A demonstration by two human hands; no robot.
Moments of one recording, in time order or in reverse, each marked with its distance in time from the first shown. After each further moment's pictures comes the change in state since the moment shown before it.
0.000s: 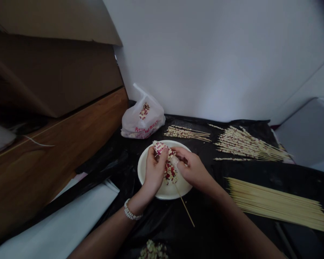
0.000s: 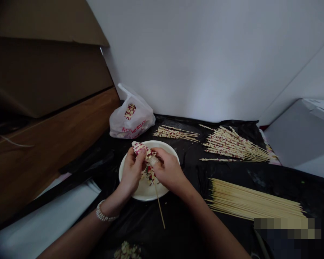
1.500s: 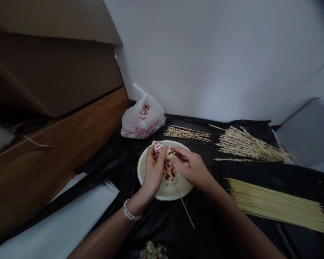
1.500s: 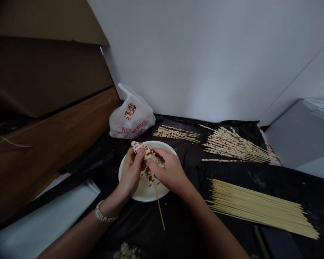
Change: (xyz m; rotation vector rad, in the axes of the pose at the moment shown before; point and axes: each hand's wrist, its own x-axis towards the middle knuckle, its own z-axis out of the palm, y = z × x) left_hand 0.006 -0.006 -0.003 -0.005 0.018 -0.014; right_hand 0.004 -0.003 -0.004 0.005 0.019 0.021
